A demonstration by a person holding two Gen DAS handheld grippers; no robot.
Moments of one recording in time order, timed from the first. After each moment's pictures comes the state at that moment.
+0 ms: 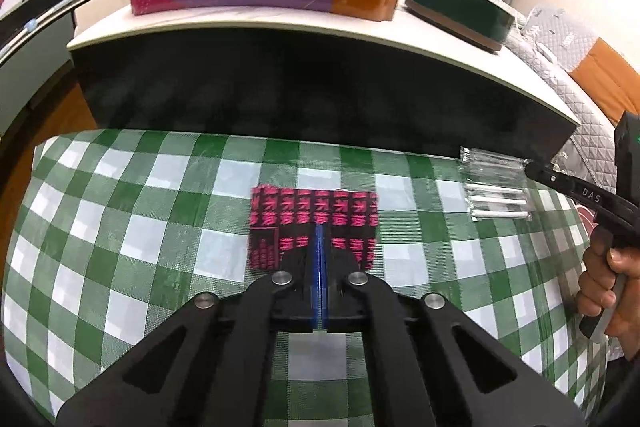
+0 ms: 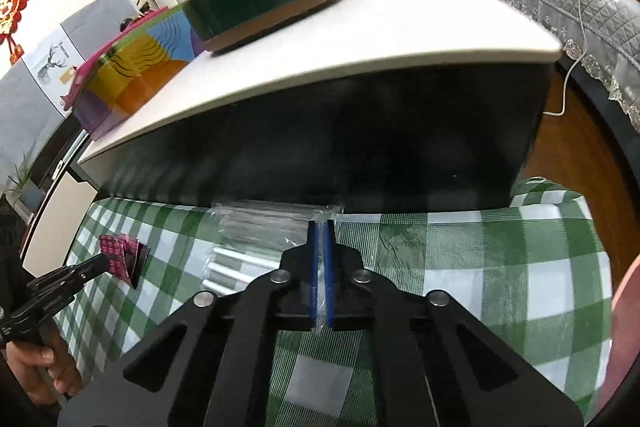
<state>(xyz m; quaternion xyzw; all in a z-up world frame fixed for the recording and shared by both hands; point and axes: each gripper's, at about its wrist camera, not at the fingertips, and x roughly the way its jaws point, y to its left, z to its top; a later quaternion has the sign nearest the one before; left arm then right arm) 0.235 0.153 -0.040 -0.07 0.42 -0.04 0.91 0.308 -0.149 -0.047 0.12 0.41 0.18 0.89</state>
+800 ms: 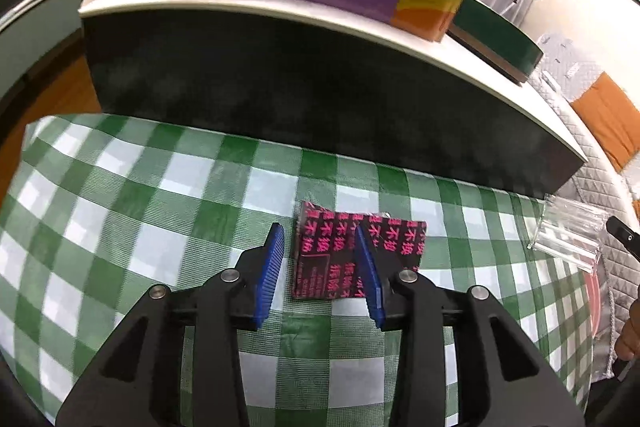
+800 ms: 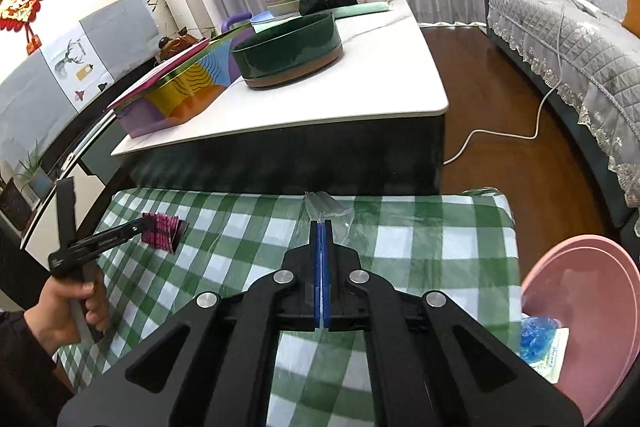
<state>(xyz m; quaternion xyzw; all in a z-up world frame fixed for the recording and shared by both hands) 0.255 0.191 -0.052 -0.13 0.42 -0.04 0.90 0.232 -0.187 0.012 0.09 0.38 0.18 0.90</state>
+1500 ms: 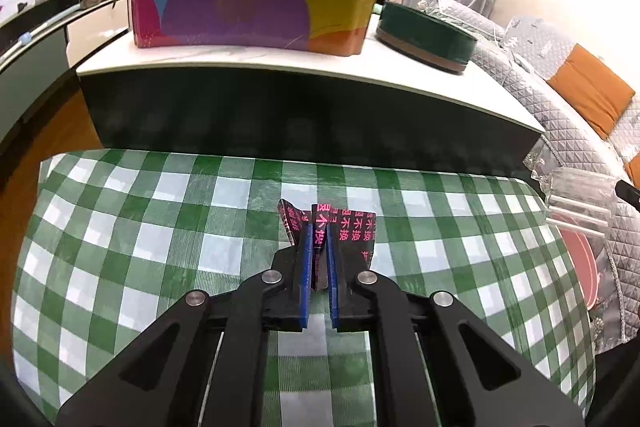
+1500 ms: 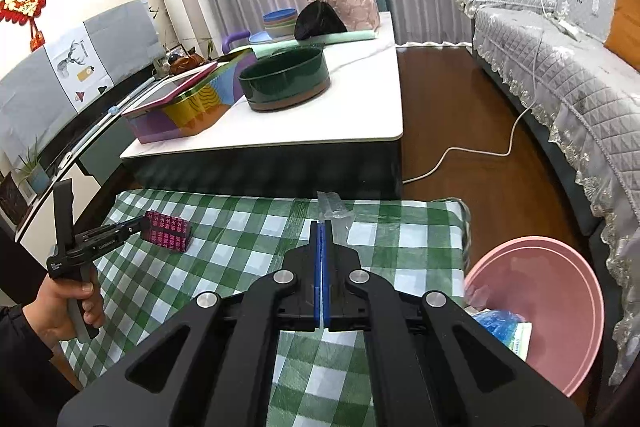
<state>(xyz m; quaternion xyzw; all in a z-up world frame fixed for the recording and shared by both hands) 0.210 0.147 -0.010 -0.07 0.38 -0.06 0.92 0.181 -0.214 0.058 0.08 0.36 0.16 0.92</state>
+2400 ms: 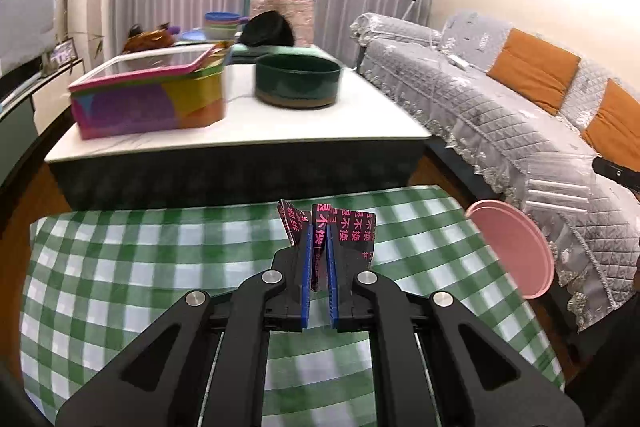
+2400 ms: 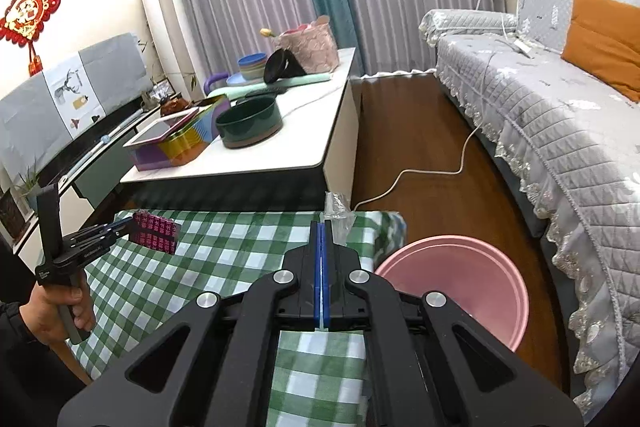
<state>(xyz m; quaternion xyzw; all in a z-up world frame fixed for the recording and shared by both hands) 0.150 0.042 0.059 -0.02 0.32 -0.14 0.94 0.103 -0.324 0.107 0.09 0.30 0.11 0.94</state>
